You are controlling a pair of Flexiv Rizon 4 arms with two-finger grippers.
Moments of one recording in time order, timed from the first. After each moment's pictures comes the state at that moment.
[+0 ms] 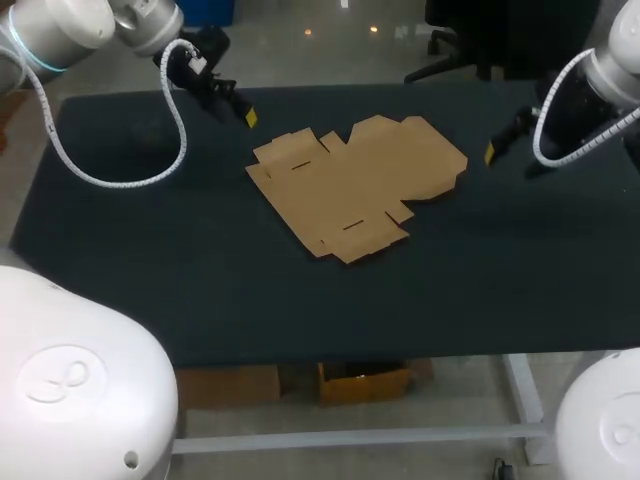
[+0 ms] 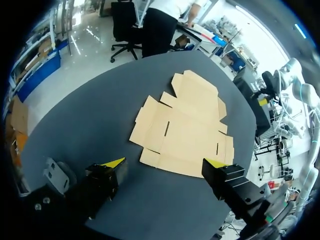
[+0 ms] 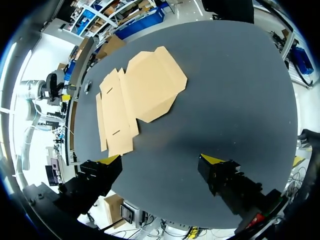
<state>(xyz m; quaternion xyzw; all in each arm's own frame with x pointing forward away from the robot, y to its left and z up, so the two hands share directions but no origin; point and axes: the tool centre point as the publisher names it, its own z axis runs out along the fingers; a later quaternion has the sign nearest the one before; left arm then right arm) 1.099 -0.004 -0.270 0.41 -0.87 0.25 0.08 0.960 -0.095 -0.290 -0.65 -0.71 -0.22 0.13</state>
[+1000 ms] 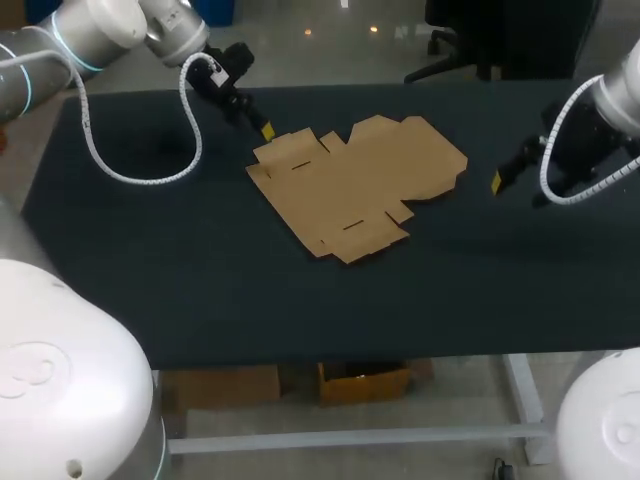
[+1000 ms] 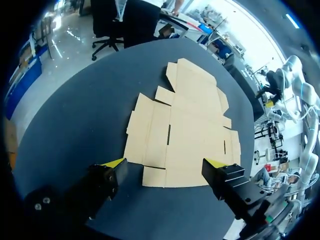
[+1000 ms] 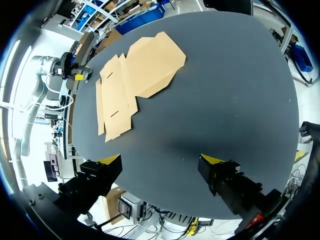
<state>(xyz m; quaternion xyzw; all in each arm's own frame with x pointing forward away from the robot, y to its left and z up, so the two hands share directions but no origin) 1.131 -0.032 -0.323 0.35 -0.90 0.24 0.12 0.905 -0.098 -0.302 -0.65 -0.72 -0.21 0.13</state>
